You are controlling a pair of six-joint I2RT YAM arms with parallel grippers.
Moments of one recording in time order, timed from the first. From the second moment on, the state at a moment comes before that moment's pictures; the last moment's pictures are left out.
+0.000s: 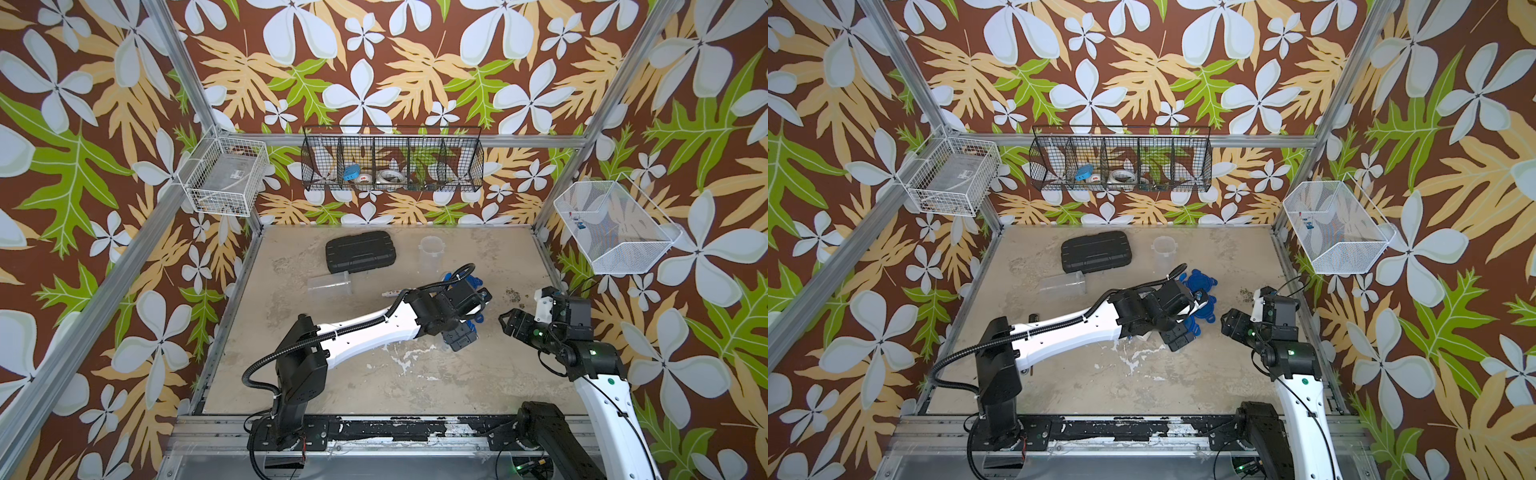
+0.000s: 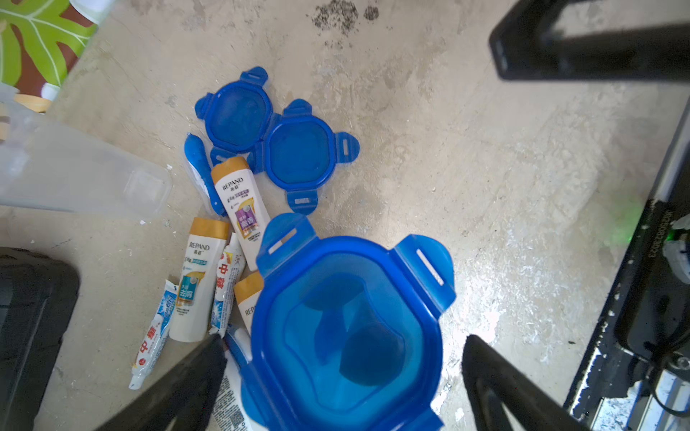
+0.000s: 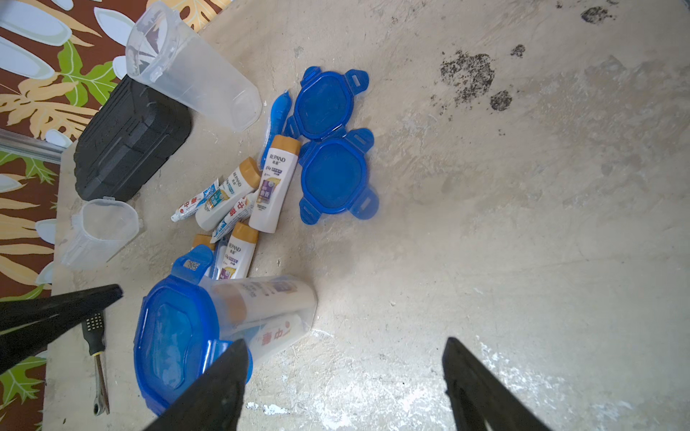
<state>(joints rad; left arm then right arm) -1.12 1.88 1.70 -0.72 -0.16 0.04 -0.08 0.74 0.79 -0.89 -0.24 0.39</state>
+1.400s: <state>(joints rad) -0.92 1.88 1.69 -0.79 0.21 -0.22 0.33 0.93 0.82 -0.79 -0.27 0.59</state>
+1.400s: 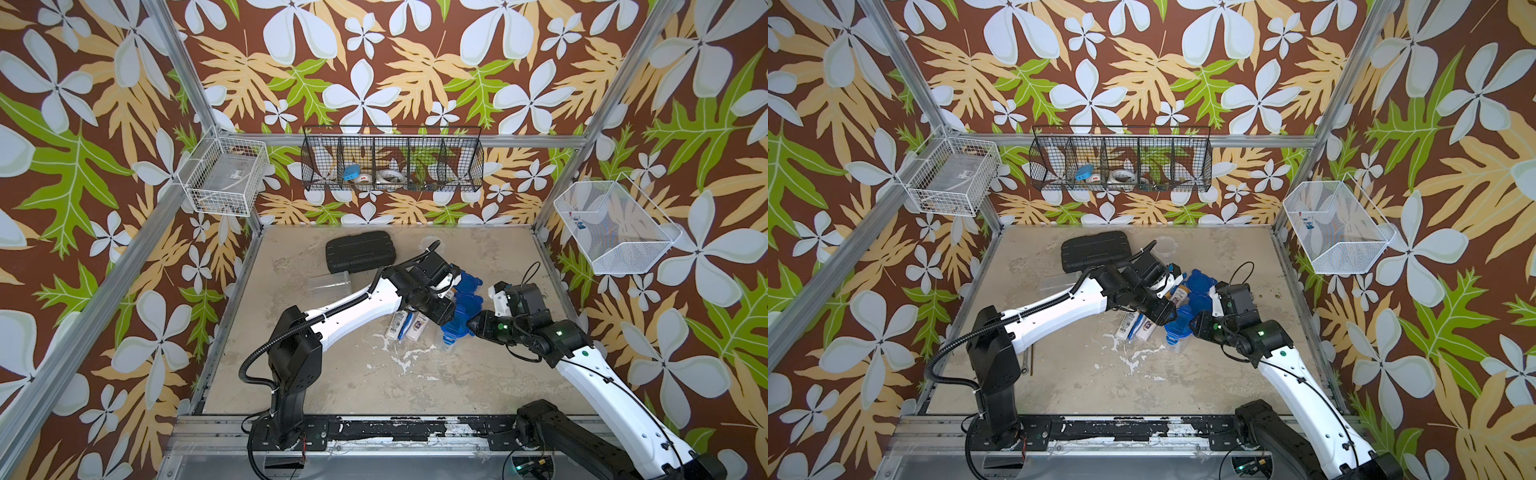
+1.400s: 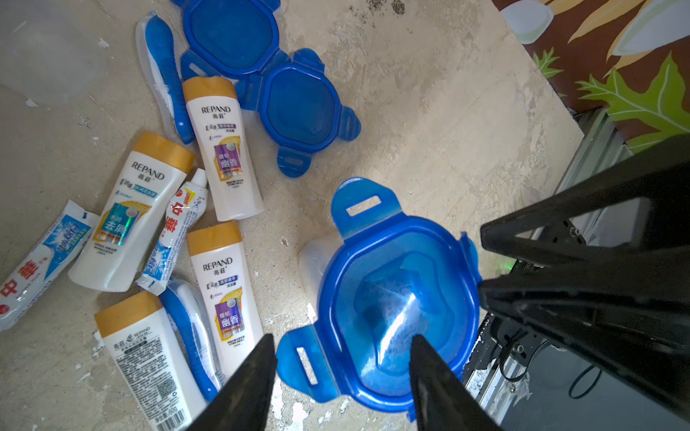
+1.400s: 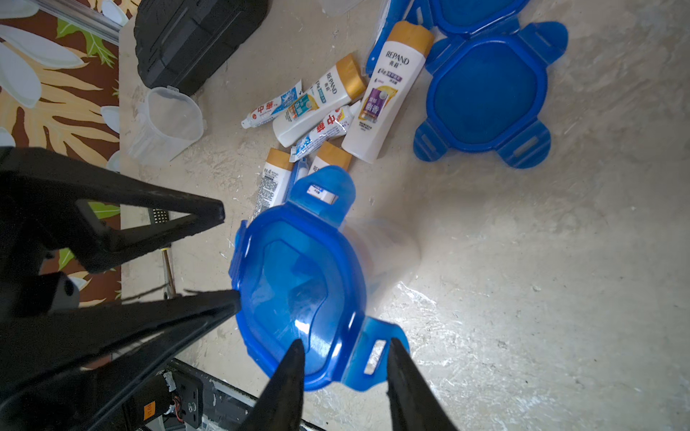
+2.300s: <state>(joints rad) -0.91 1.89 1.63 -0.75 0.28 -0.22 0.35 0.92 0.71 -0.65 -0.28 0.70</state>
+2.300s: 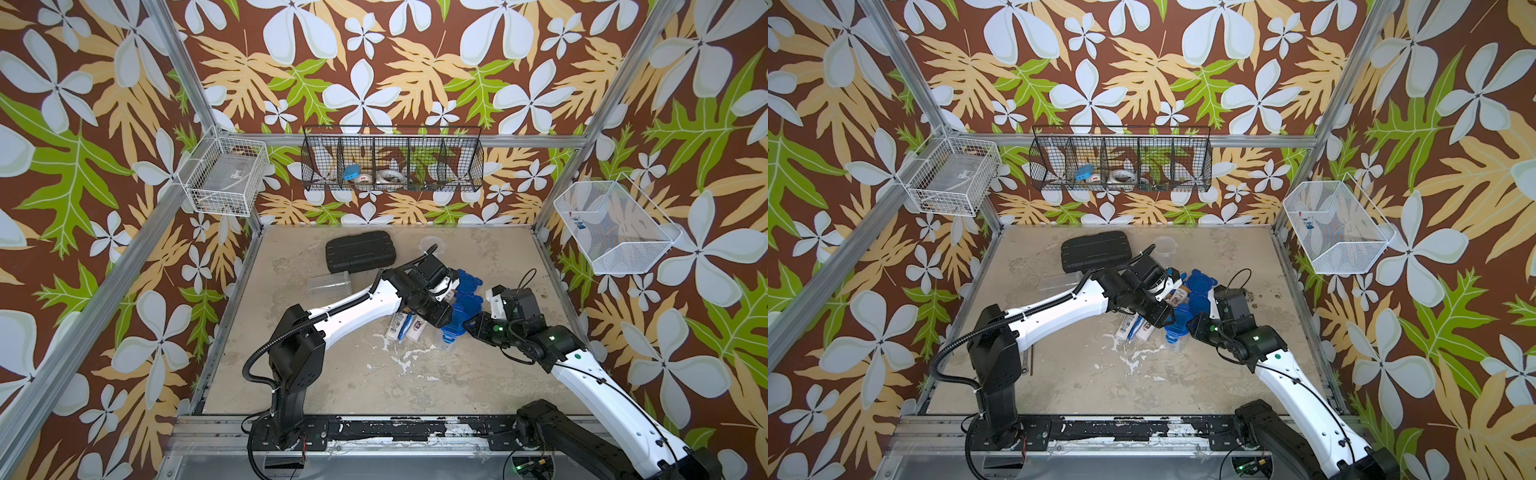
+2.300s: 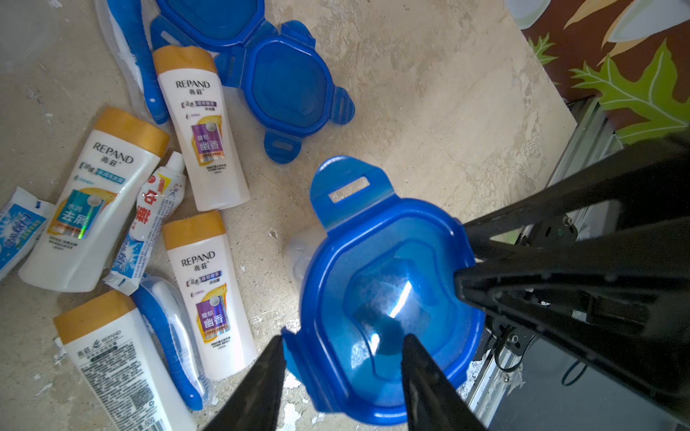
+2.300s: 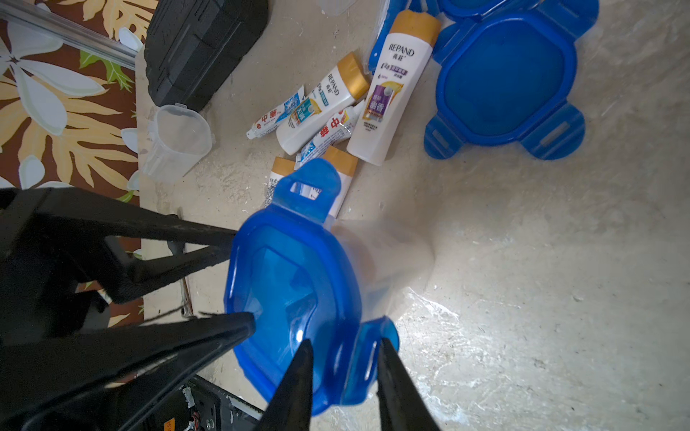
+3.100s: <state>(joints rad) -0.91 1.84 1.53 -0.63 0.31 -0.30 0.35 0.91 0.68 -0.61 -0.28 0.73</state>
